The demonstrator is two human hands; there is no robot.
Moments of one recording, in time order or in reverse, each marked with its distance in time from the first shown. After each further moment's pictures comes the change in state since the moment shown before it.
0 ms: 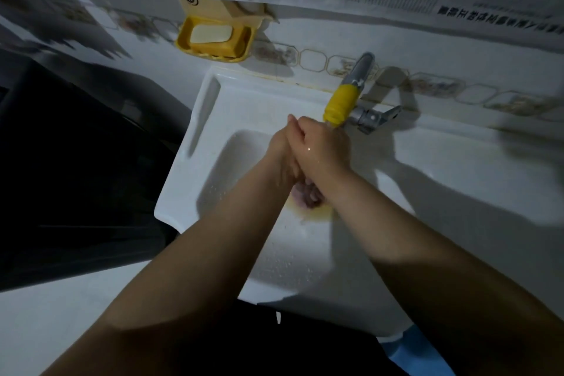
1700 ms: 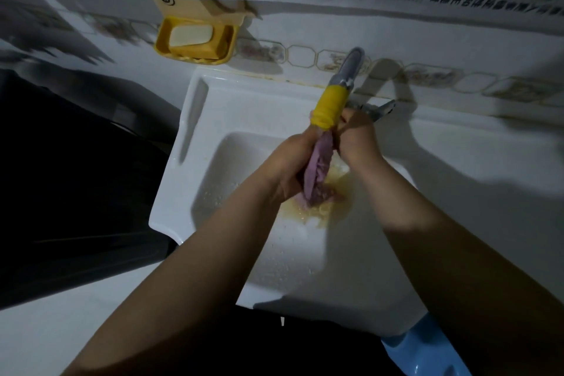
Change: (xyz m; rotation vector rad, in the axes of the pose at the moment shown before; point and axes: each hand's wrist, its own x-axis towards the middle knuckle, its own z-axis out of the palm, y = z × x) left_hand -0.013 0.002 0.010 0.230 -0.129 -0.114; right_hand 0.033 0.052 -0.018 0.362 -0.321 0.467
